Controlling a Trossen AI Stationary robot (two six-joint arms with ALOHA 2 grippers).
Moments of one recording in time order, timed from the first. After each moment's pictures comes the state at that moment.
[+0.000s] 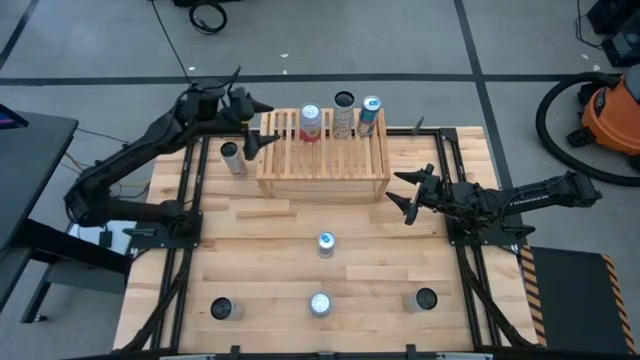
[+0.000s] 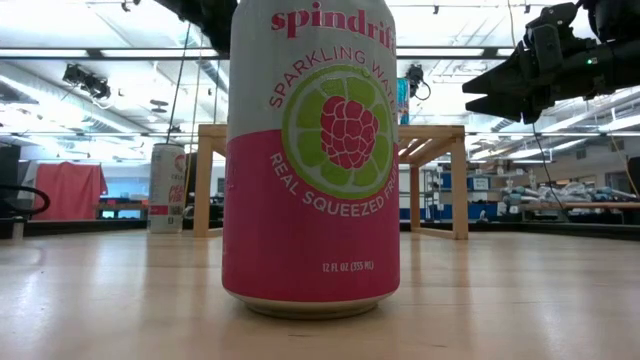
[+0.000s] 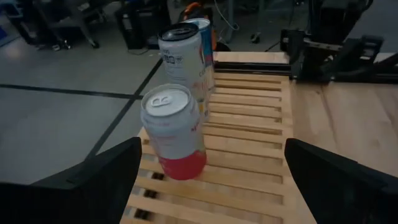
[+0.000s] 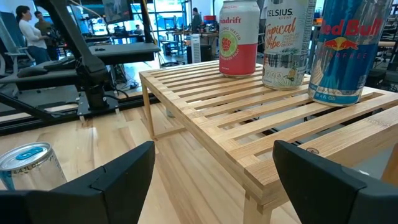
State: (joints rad) left arm 0.68 1.16 1.20 -0.42 0.30 0.29; right arm 0.07 0.50 0.12 0.34 0.52 0.08
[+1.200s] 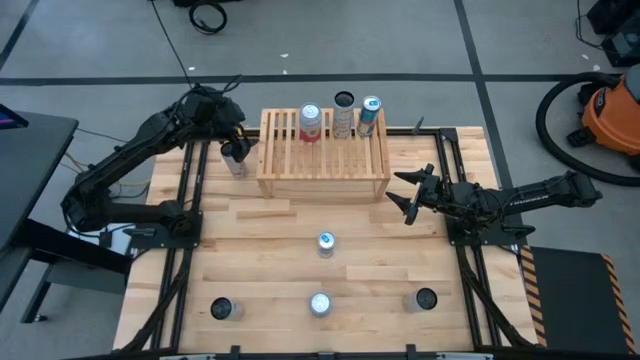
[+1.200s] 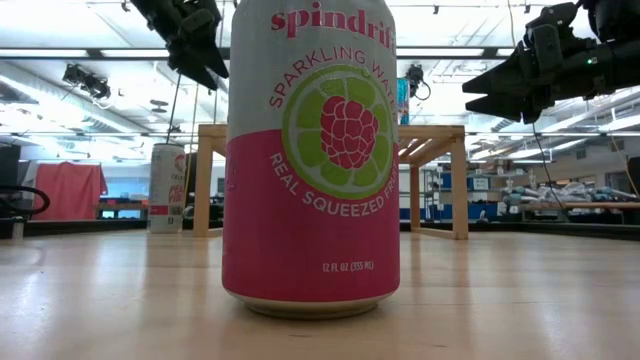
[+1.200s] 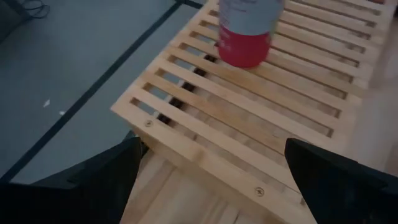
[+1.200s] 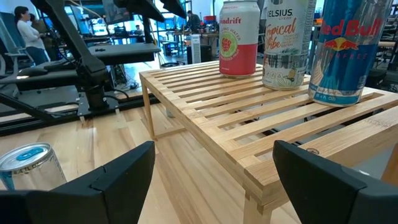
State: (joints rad) left arm 0.73 1.12 1.20 -0.77 0.04 0.17; right arm 0.07 0.50 0.12 0.34 0.52 0.08
